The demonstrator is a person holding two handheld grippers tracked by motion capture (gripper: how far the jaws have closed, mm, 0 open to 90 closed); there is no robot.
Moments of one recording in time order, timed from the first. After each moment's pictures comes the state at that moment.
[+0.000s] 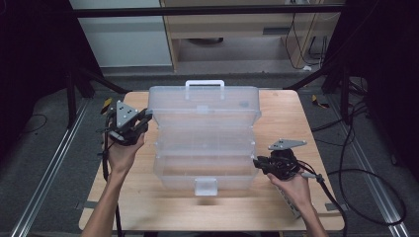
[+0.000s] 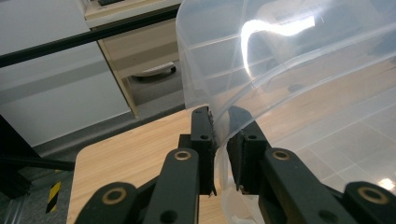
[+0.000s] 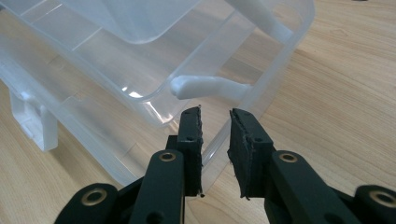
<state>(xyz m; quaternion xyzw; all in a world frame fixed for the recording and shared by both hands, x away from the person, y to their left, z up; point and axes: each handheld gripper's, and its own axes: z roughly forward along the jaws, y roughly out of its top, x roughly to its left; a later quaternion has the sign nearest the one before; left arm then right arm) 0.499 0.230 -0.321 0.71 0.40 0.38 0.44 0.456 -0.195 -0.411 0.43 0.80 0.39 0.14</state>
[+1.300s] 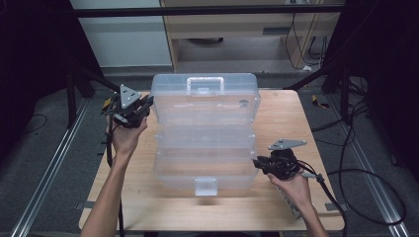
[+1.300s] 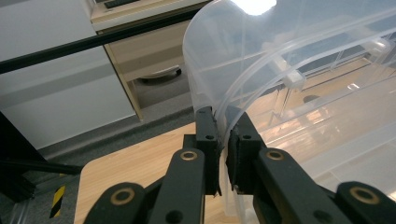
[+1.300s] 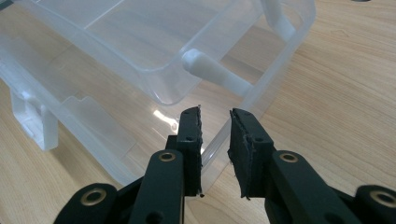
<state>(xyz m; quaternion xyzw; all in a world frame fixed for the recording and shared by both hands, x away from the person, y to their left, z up) 0.539 0.227 -0.308 0.71 0.41 0.38 0.44 0.457 -0.195 -0.411 0.42 0.80 0.40 0.14</state>
